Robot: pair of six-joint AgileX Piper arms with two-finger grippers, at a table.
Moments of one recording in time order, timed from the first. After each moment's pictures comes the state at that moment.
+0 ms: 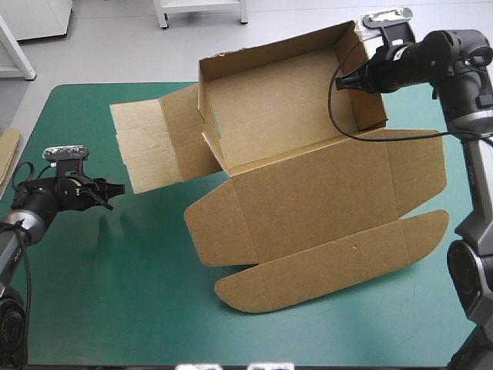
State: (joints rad) left arm 0.15 1.49 -0.94 -0.01 0.44 0.05; right arm 0.14 1.78 -2.16 0.18 1.18 -0.15
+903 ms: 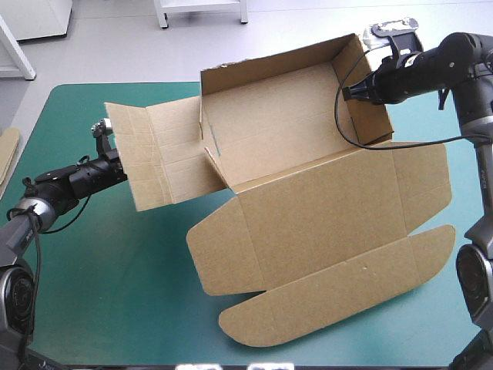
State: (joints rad) left arm 0.15 1.62 -0.97 -1.68 0.93 1.29; right arm 0.08 1.74 -2.08 0.31 1.24 -0.24
